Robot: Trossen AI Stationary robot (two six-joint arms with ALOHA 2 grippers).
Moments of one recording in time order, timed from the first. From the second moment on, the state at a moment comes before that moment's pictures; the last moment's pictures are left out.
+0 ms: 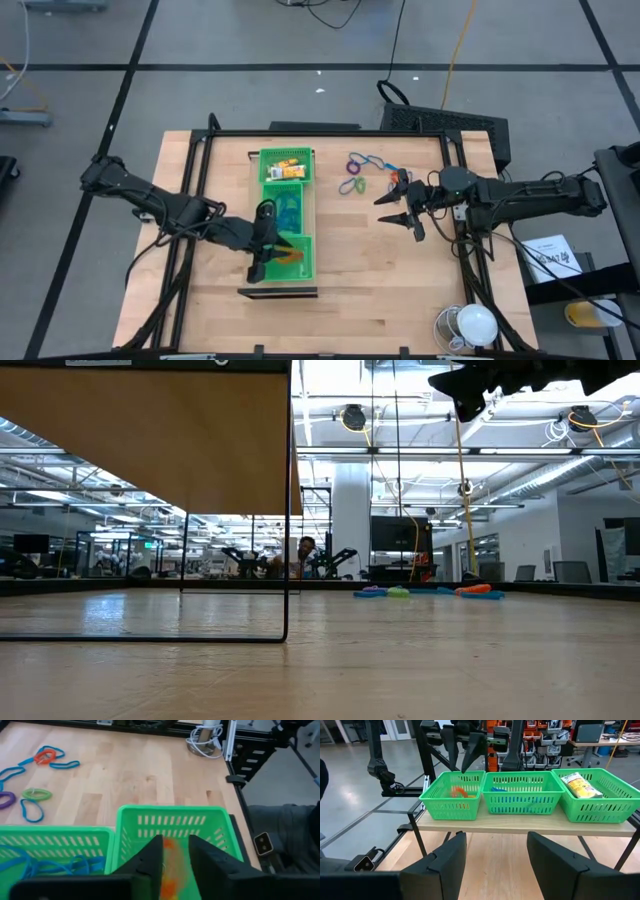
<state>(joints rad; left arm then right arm) -0.40 1.26 1.10 -0.44 -0.20 -0.32 -0.04 0.80 0.59 0.07 -0.23 0.04</state>
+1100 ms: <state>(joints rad) -0.33 0.59 0.57 -0.15 -0.33 -0.20 -0.07 0.83 0.59 -0.15 0.23 0.06</state>
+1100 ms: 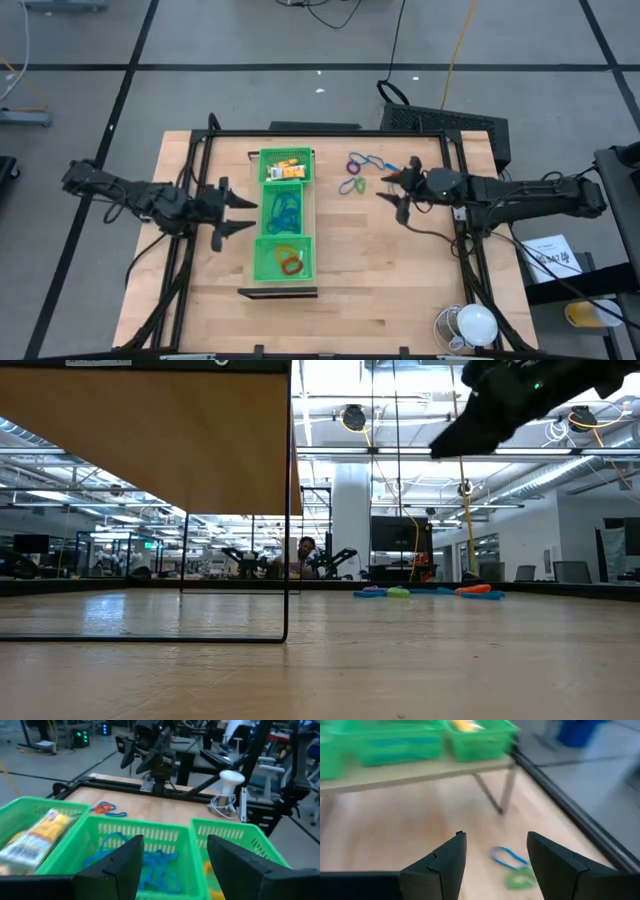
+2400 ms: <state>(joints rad) -0.28 0.51 0.41 -0.05 -0.58 -0.32 -0.54 1.50 0.59 -0.23 0.23 0.38</state>
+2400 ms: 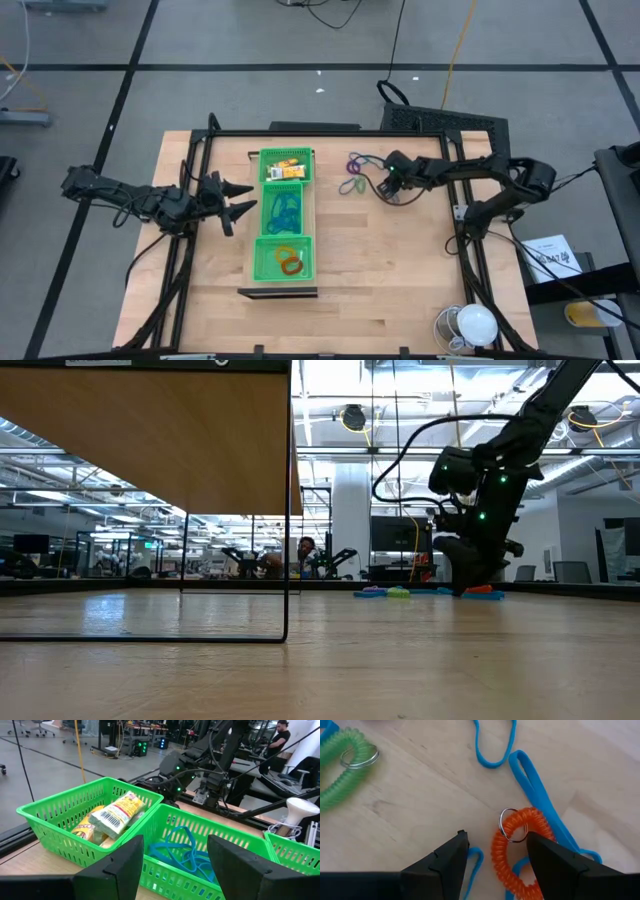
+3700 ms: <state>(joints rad) -0.28 0.51 0.41 -0.04 -0.58 -0.38 -0.46 1.29 0.58 0.01 0.15 0.25</state>
